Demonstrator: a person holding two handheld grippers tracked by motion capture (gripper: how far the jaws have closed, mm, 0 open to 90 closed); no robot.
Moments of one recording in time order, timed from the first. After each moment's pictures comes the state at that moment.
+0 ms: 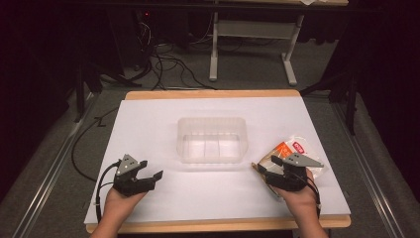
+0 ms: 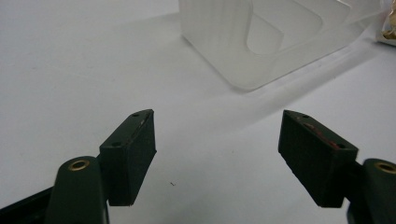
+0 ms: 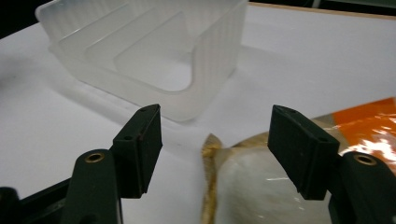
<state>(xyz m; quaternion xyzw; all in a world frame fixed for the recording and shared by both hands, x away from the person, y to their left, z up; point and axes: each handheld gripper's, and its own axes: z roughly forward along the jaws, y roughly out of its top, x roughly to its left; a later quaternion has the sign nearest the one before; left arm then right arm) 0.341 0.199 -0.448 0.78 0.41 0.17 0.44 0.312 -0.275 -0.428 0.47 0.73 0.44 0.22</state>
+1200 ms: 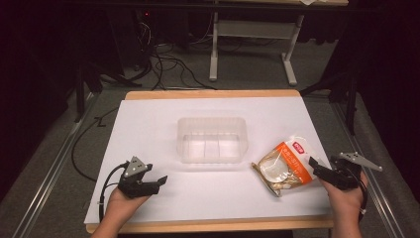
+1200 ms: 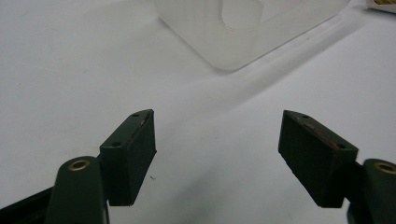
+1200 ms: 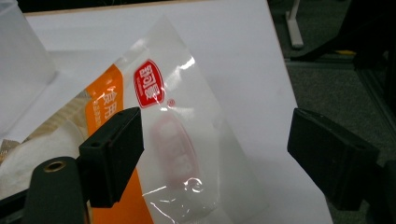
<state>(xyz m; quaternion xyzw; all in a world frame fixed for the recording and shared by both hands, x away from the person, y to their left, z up) 0.340 0.188 -0.453 0.81 0.38 0.16 0.41 0.305 -0.403 -0.432 0.63 0.61 0.38 0.30</state>
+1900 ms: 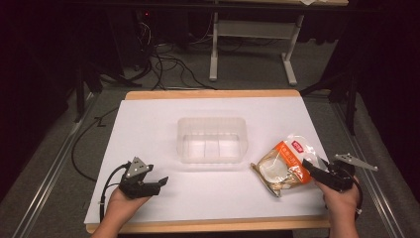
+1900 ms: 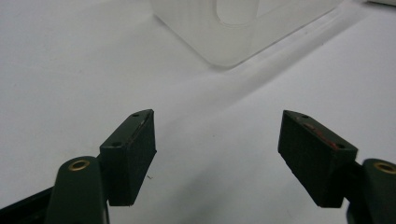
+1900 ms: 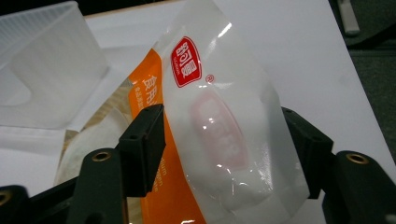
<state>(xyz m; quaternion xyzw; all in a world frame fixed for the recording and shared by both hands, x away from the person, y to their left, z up) 0.339 0.186 -0.454 0.82 0.37 0.16 0.41 0.304 -0.395 -0.437 0.61 0.62 0.43 0.23</state>
